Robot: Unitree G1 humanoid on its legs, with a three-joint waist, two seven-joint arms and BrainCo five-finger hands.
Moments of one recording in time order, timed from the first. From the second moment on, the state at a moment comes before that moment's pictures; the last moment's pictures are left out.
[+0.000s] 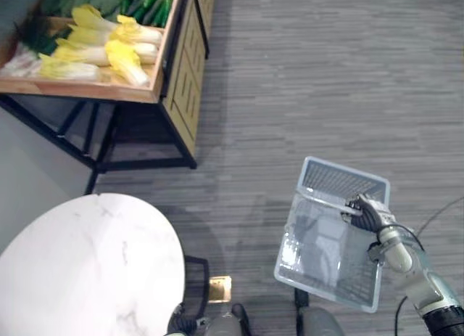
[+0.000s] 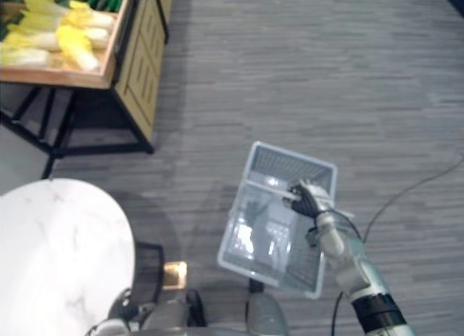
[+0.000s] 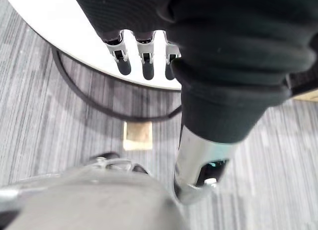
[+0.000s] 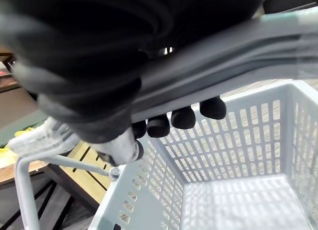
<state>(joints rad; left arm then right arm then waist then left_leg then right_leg) 0.14 0.11 0.13 0.95 0.06 -0.11 0.17 -0.05 -0.54 0.12 0.14 -0.51 -0.14 -0.08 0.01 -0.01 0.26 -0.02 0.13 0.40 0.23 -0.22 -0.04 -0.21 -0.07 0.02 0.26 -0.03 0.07</state>
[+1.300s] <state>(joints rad) 0.12 0.10 0.13 0.91 0.06 -0.10 0.19 0.02 -0.52 0.02 0.14 -0.59 -0.09 -0.09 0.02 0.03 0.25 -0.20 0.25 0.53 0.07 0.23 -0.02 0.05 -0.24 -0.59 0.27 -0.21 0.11</state>
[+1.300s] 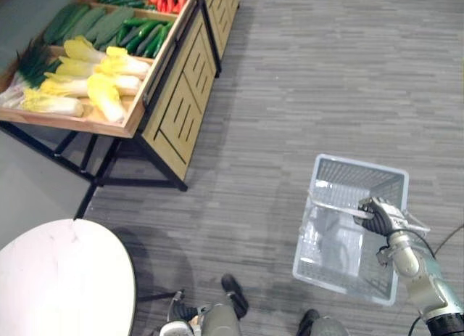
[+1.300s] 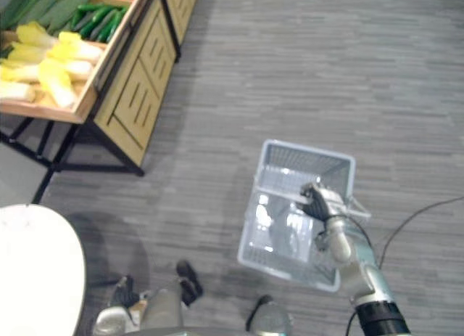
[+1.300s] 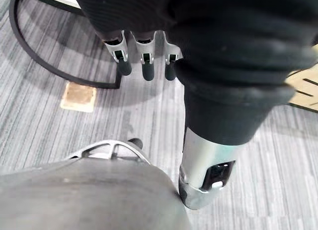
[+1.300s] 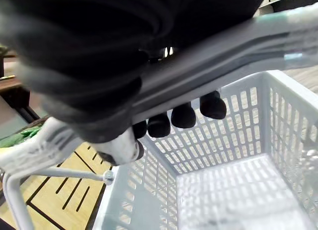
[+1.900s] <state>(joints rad) 0.12 0.17 0.10 0.91 0.06 -0.06 0.21 -0.01 -0.37 0.11 0.24 -0.62 -0.09 -0.08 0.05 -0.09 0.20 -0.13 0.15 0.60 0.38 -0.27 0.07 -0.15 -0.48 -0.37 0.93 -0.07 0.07</state>
